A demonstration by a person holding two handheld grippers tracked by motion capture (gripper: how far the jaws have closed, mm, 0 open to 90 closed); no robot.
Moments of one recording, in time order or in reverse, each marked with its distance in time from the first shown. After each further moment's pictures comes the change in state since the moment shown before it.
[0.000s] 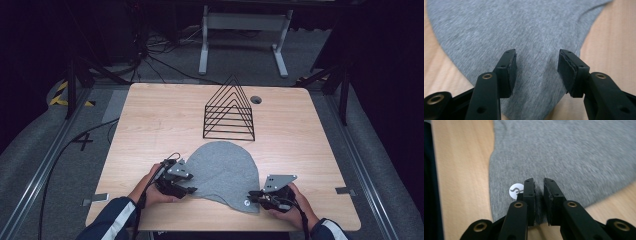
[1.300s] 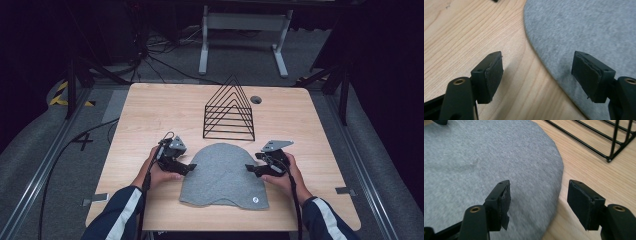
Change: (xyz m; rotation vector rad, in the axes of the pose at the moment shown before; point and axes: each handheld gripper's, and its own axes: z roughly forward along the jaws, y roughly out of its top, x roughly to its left) left arm 0.065 0.014 0.010 -0.020 0.199 -0.225; right arm -0.081 0.038 0.025 -0.012 -0.182 0.231
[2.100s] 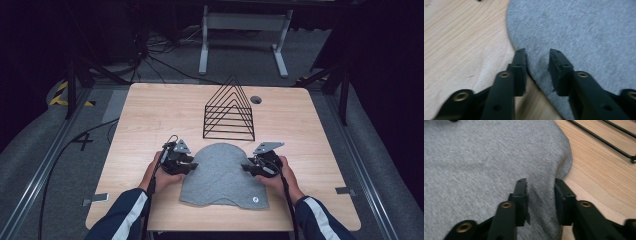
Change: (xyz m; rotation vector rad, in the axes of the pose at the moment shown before) left arm -0.016 0.000 0.000 -0.015 -0.042 -0.017; right arm 0.013 0.002 0.011 0.033 0.022 -0.012
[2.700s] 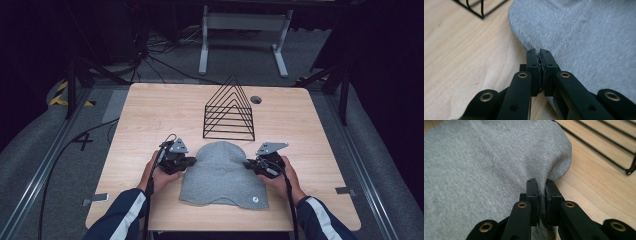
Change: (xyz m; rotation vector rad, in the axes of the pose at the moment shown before) left arm -0.007 0.006 -0.021 -0.080 0.009 0.053; right arm 0.002 0.001 -0.014 -0.063 0.023 -0.050
